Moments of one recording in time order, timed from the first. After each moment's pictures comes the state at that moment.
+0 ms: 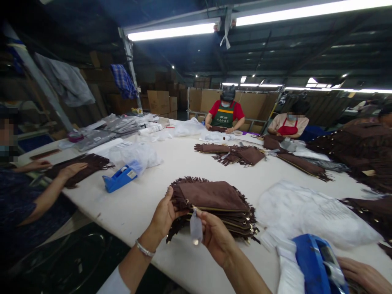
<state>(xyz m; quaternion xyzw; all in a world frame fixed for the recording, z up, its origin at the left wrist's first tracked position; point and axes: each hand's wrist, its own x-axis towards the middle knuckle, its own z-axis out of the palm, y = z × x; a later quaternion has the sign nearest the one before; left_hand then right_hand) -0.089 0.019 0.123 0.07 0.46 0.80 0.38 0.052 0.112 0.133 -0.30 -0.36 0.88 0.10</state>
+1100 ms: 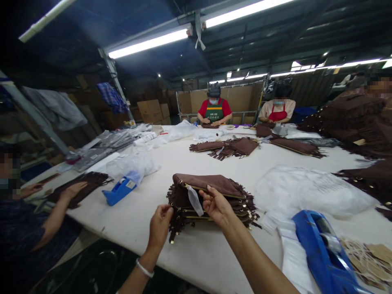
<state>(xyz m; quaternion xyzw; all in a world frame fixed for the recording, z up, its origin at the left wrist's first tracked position) -0.086 -0.012 0.075 0.19 0.75 0.62 0.09 0.032 0.175 0.125 -0.29 -0.22 0.91 0.19</state>
